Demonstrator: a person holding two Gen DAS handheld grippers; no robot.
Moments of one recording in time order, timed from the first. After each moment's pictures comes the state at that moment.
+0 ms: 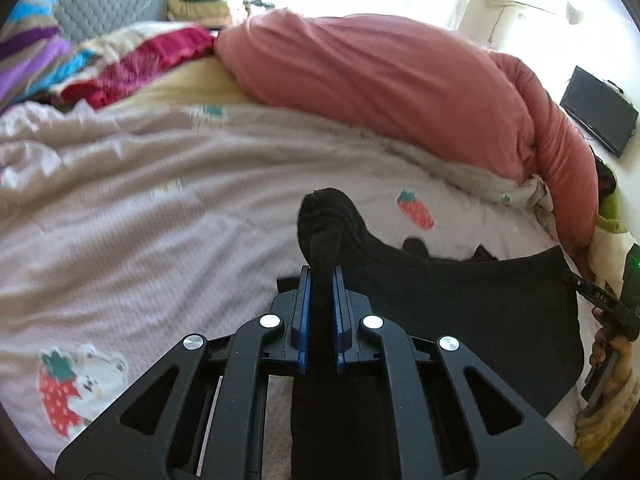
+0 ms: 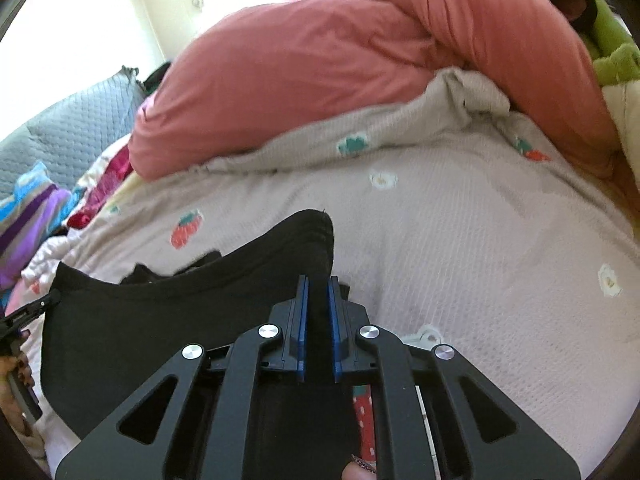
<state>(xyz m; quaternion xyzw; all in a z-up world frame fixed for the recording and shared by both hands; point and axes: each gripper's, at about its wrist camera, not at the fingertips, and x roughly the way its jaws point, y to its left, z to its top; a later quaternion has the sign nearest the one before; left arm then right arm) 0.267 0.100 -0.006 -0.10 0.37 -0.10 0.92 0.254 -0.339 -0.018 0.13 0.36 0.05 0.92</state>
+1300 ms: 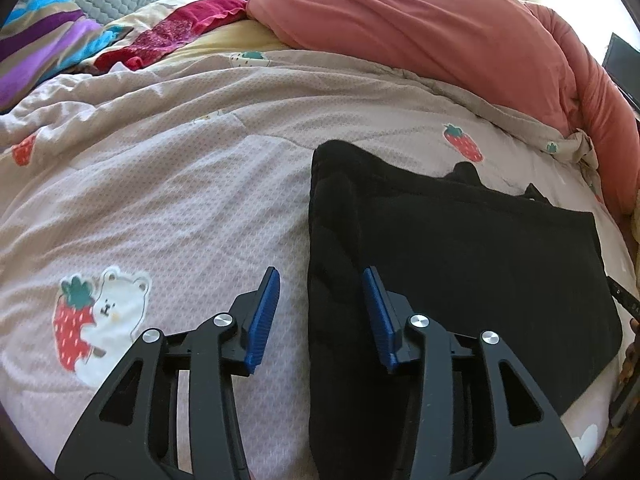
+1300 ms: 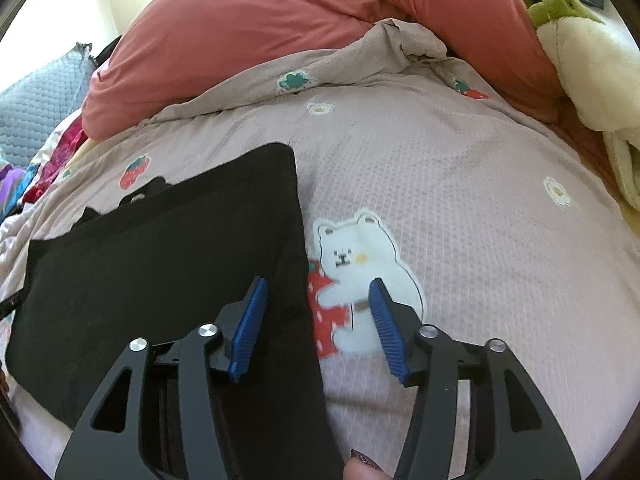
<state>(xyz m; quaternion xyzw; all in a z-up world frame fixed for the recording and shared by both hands) 0.241 0.097 -0.046 -0.06 0.45 -0.03 0.89 0.197 -0.334 -0.058 0.10 0.42 -0.04 0.90</state>
